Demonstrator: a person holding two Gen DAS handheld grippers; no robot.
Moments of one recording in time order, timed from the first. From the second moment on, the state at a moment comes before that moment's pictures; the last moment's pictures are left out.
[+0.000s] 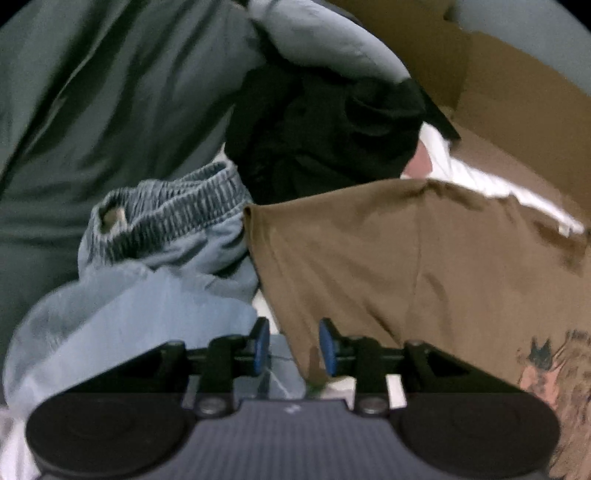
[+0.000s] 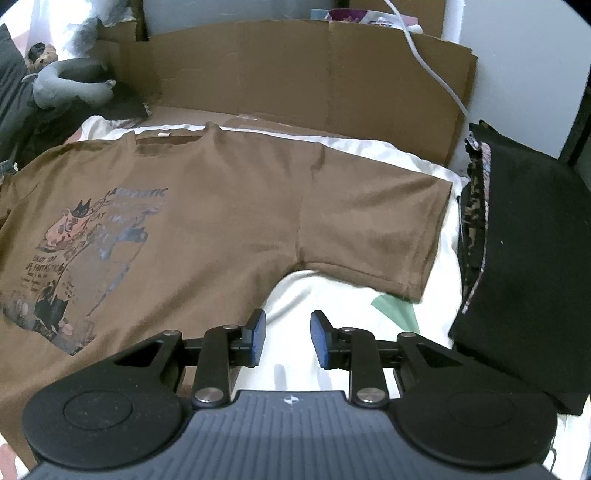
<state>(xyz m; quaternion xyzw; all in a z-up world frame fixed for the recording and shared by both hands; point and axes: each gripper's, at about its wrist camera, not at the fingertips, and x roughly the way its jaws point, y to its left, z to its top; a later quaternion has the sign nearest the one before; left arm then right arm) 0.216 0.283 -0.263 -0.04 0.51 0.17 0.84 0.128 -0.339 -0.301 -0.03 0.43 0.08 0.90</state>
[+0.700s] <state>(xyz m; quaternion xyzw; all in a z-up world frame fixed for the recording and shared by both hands) 0.170 0.314 -0.326 -0.38 0.45 0.26 0.77 0.109 -0.357 -0.312 -0.03 0.44 0.07 0.89</state>
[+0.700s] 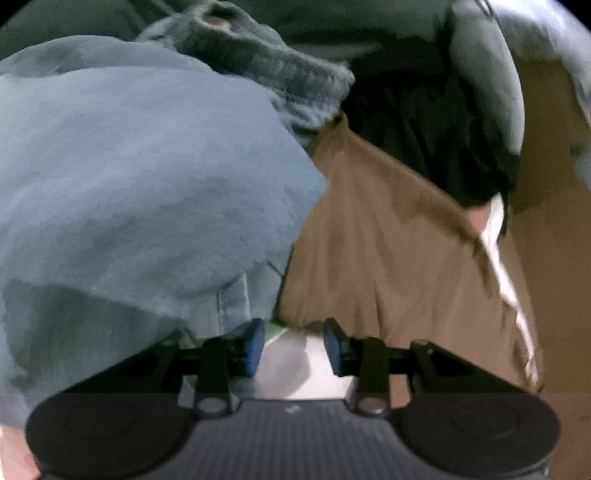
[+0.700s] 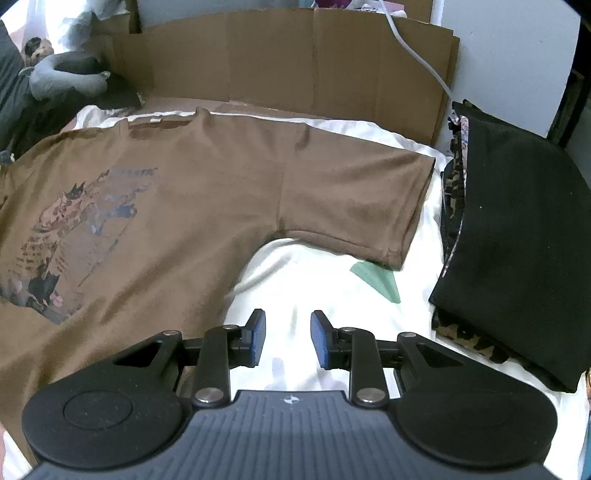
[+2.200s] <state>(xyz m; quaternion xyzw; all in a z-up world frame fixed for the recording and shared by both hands) 0.161 0.302 -0.310 -0.30 0.40 0.34 0.80 0.106 -0.346 -0.321 -0.06 0.45 0.09 0.89</state>
